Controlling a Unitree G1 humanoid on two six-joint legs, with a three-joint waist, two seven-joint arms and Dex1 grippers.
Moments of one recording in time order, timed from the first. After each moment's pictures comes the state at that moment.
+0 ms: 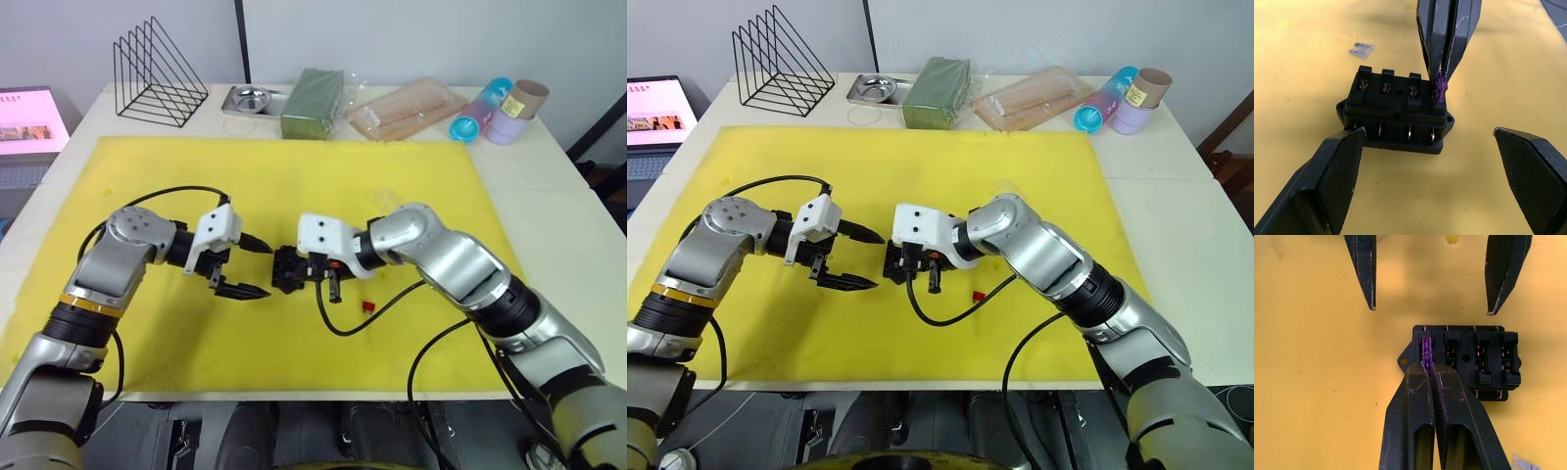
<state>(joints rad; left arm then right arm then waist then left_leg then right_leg) -0.59 0.77 -0.22 0.10 -0.31 0.30 -1.43 -0.88 -0.55 0.59 -0.28 0.20 0.91 1.00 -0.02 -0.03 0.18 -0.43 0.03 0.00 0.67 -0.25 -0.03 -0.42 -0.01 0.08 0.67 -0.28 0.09</state>
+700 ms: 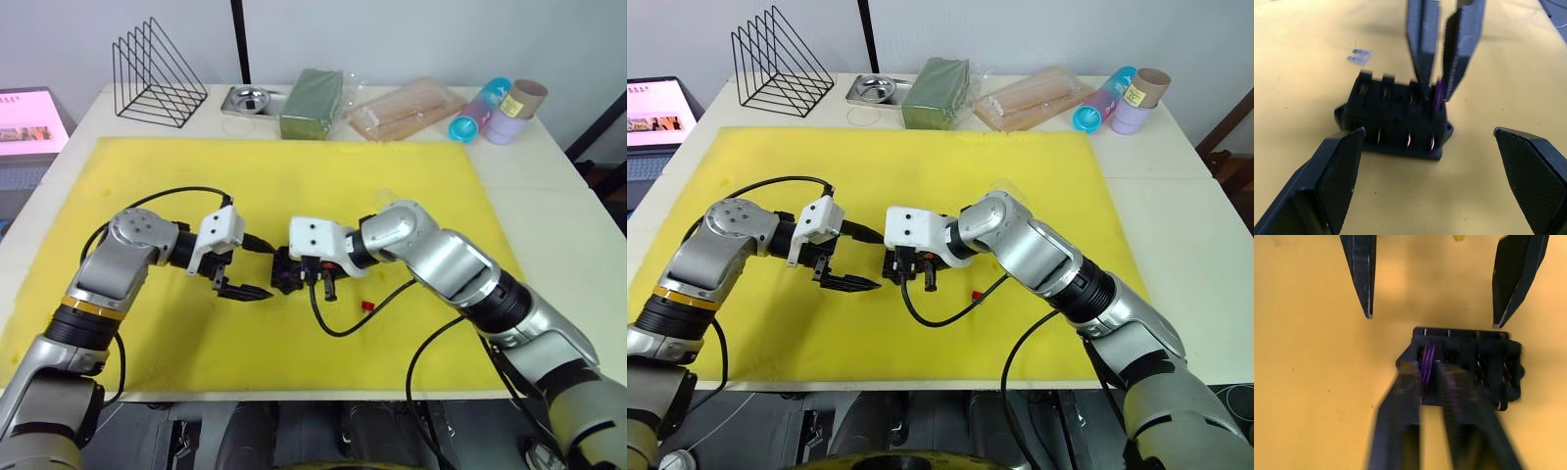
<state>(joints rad) -0.58 0.76 -0.22 0.08 -0.31 0.30 -1.41 -0.91 -0.54 0.63 -0.25 0.16 0.90 1.03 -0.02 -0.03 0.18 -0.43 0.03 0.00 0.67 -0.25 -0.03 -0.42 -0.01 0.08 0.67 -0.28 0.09</state>
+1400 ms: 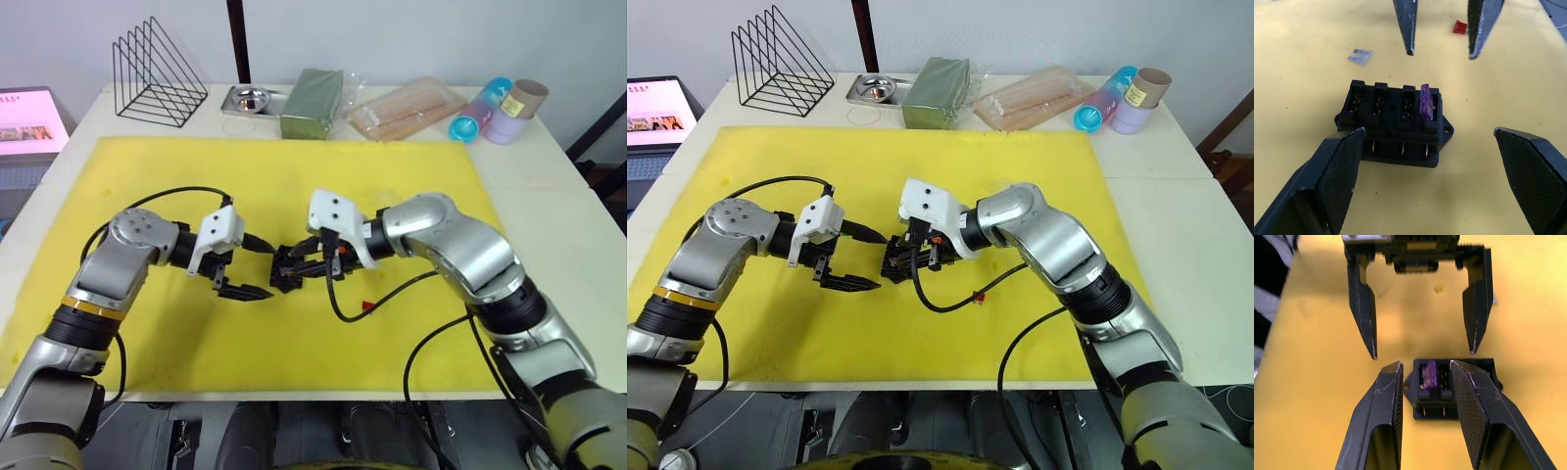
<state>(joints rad) -0.58 0.76 -0.22 0.08 -0.31 0.30 -1.41 -0.80 -0.50 0.41 -0.29 0.32 0.90 1.00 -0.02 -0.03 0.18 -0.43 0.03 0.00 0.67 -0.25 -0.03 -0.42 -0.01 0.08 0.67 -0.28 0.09</state>
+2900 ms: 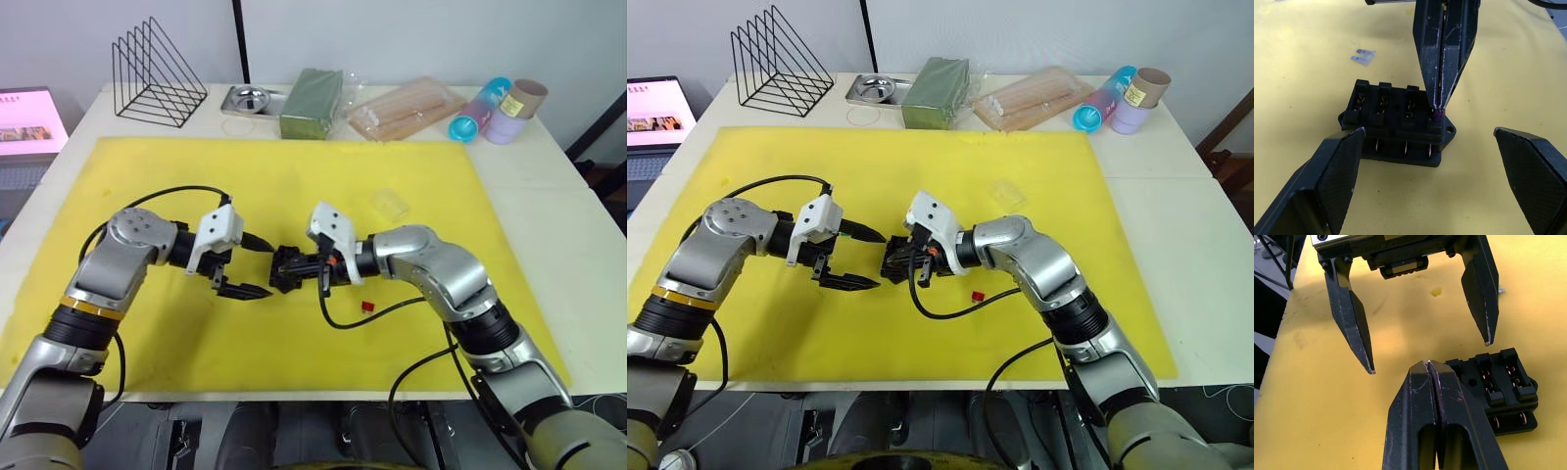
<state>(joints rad) -0.58 0.76 -0.21 0.08 -0.31 0.30 -1.41 -0.69 -0.39 0.37 -0.19 0.36 0.87 0.91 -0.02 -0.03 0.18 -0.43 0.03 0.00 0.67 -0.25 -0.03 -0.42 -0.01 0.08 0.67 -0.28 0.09</state>
